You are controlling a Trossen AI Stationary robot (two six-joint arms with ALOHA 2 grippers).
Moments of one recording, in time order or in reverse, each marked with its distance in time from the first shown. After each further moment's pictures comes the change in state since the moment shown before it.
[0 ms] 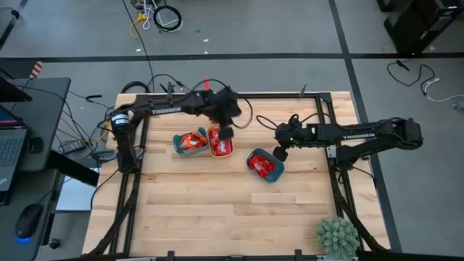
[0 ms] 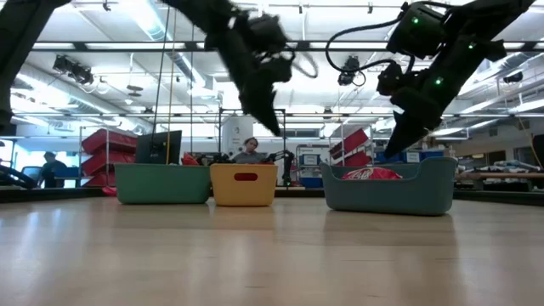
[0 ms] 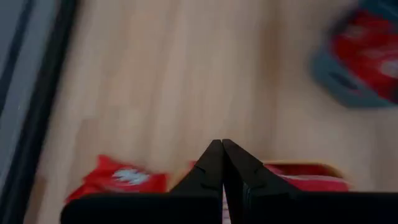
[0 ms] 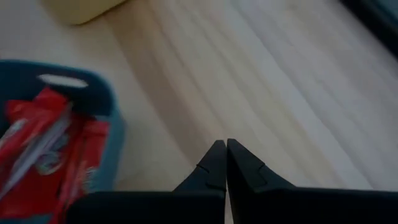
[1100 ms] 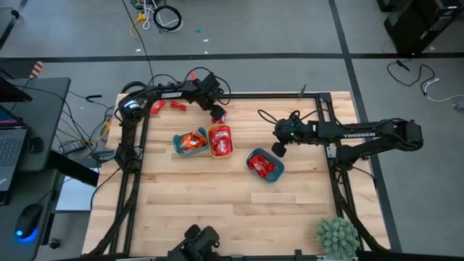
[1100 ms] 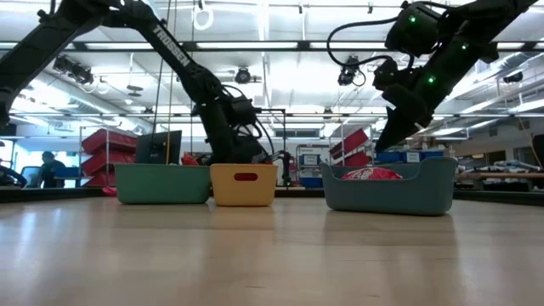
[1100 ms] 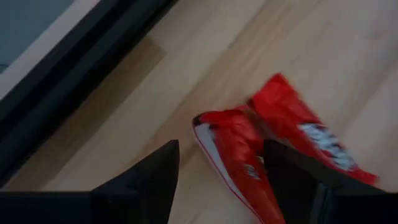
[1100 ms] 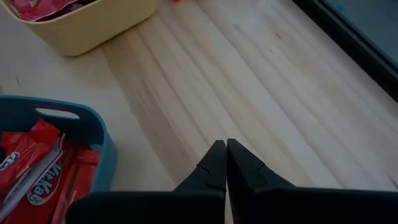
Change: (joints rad) left arm 0.345 0.180 -0.150 0.191 0.045 -0.264; right arm -0.053 -0.009 0.000 0.074 -0.005 -0.055
